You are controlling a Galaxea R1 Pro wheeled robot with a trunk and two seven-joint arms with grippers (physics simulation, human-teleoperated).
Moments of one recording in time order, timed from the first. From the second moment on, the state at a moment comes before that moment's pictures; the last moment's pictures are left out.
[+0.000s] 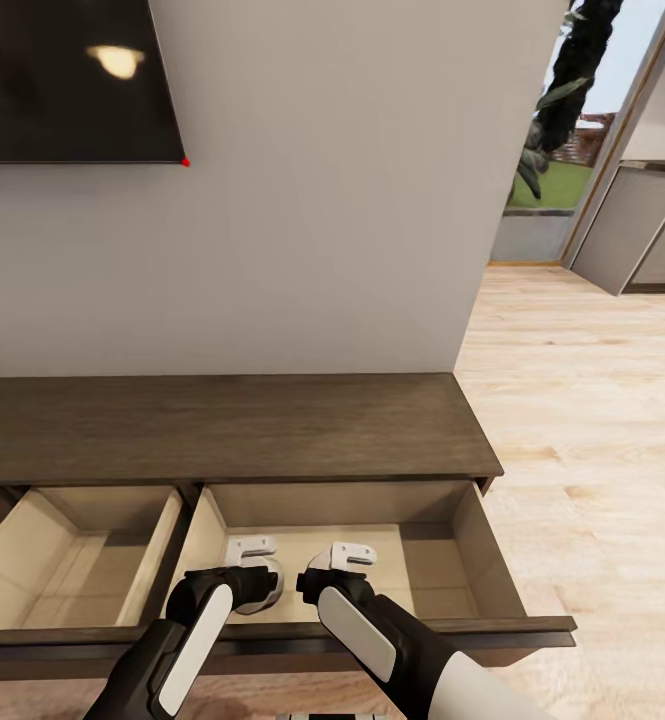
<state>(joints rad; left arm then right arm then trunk) -0.34 -0.02 -0.26 -1.27 0.46 0.82 0.40 -0.61 0.17 0.87 -0.84 -1.08 0.35 -0.76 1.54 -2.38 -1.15</state>
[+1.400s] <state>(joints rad) -0.34 -0.02 -0.26 -1.28 0.47 0.82 0.40 -0.61 0.17 0.87 -0.86 -1.08 0.35 -0.76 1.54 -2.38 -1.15</state>
